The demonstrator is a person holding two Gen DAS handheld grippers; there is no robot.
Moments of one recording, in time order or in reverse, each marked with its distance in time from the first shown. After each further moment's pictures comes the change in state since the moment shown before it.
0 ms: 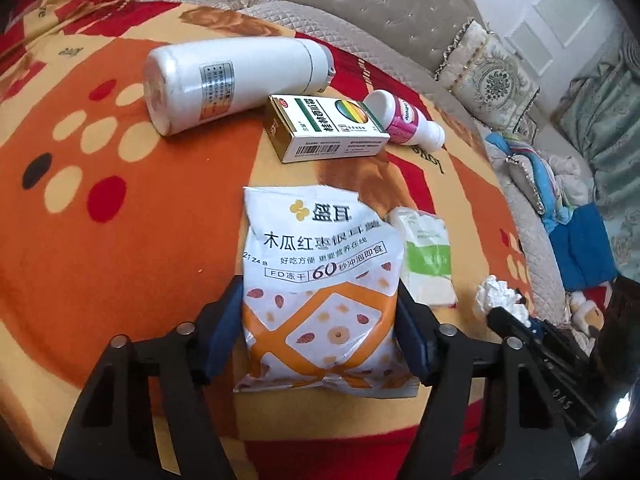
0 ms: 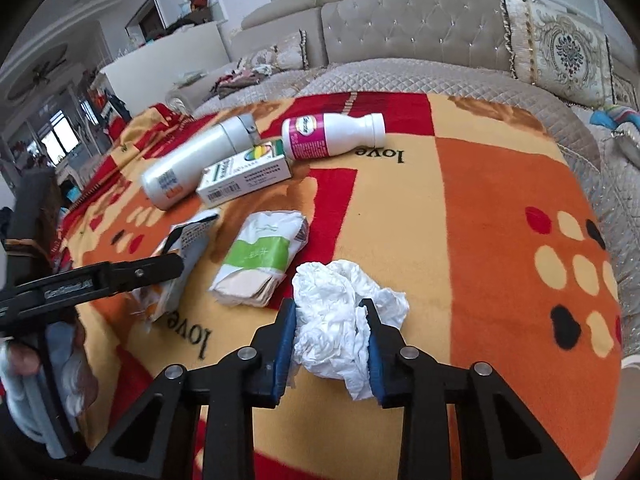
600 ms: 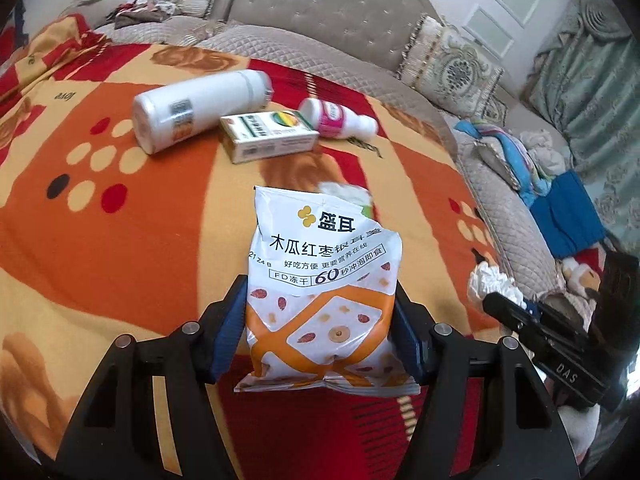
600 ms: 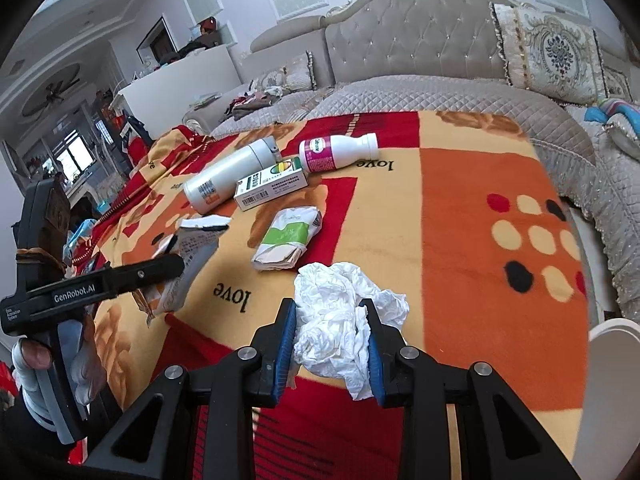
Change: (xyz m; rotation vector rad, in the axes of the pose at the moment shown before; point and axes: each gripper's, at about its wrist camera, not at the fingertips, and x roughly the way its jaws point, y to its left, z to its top) left arm -0.057 -0.050 -0.040 0.133 -0.052 -0.034; right arm -0.068 -0.004 -0.032 0.021 -0.070 0.045
